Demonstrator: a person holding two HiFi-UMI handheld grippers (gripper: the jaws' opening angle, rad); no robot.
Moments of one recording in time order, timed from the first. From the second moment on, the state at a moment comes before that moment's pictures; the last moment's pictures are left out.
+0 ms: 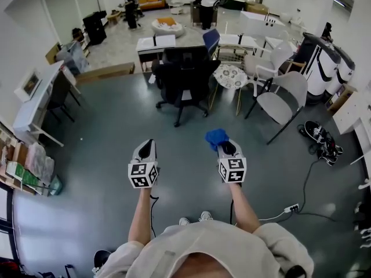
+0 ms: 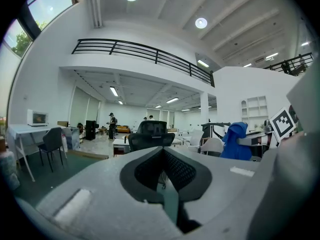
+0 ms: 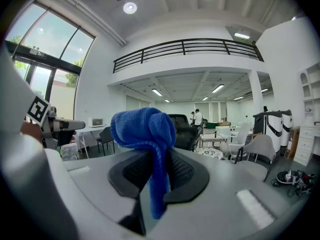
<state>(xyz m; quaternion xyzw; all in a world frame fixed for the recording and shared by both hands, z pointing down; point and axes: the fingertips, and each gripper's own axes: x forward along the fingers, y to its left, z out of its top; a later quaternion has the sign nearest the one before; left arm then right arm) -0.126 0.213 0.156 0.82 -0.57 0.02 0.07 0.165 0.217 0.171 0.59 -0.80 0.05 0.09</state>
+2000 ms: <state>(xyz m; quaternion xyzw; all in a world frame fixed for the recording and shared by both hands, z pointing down) -0.166 -0.102 0.173 0.76 -0.64 0.04 0.08 0.096 -0.156 0.189 0.50 -0.86 0.07 0.08</state>
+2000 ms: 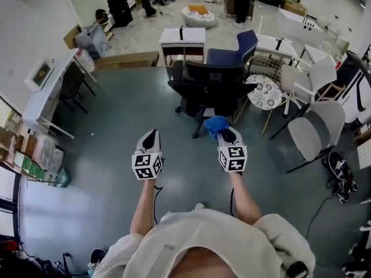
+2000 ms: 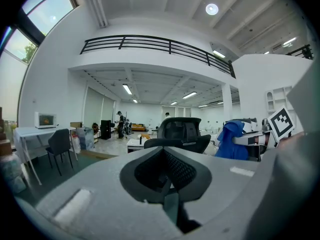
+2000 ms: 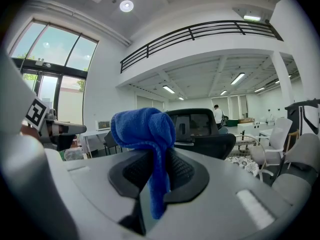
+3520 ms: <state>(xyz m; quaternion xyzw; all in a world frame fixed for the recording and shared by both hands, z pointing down) -0.204 -0.348 0.346 0.82 -0.54 0.05 0.15 0.044 -0.334 0.338 0.59 -0.79 0.11 0.14</state>
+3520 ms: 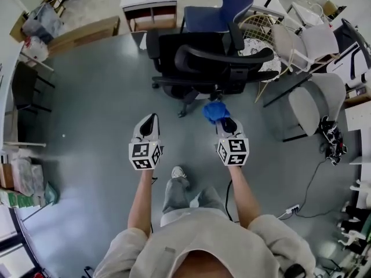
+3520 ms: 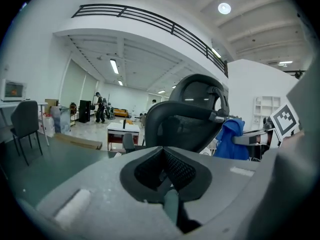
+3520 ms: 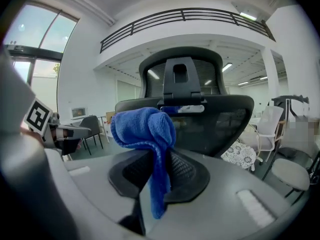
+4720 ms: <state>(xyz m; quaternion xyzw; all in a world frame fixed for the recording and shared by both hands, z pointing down) -0.169 -0.438 0.656 0.83 -0.56 0.03 0.06 0.041 -0.419 0.652 0.54 -0.84 0.06 0.06</state>
